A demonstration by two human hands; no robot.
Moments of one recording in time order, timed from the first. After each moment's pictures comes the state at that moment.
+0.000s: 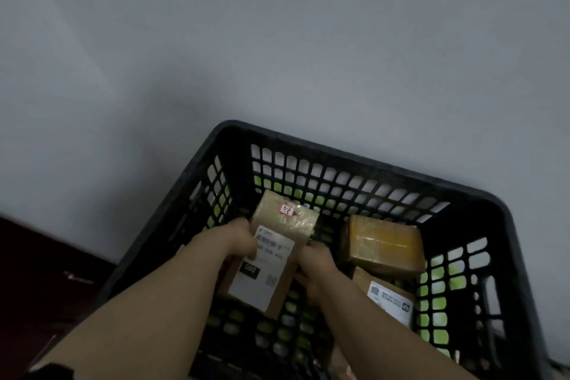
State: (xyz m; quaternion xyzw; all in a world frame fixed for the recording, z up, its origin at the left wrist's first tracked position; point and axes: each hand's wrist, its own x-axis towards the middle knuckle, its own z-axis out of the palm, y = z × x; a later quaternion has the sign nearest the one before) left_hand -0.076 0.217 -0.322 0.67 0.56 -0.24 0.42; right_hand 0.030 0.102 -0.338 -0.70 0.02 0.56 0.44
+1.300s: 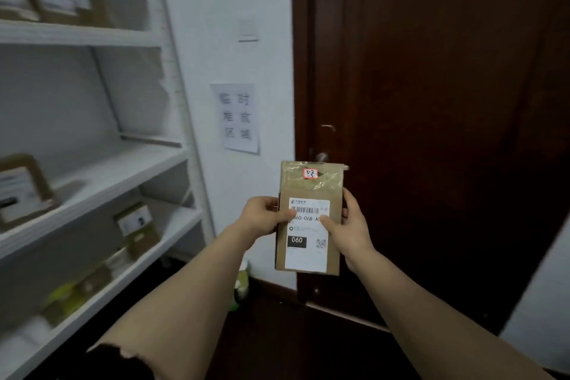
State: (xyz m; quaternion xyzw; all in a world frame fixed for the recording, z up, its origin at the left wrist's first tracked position) left_hand -0.713 -0.466 0.030 0.21 0.77 0.57 0.22; right_hand -0.607 -0.328 -0.006 -0.26 -0.70 0.61 0.28
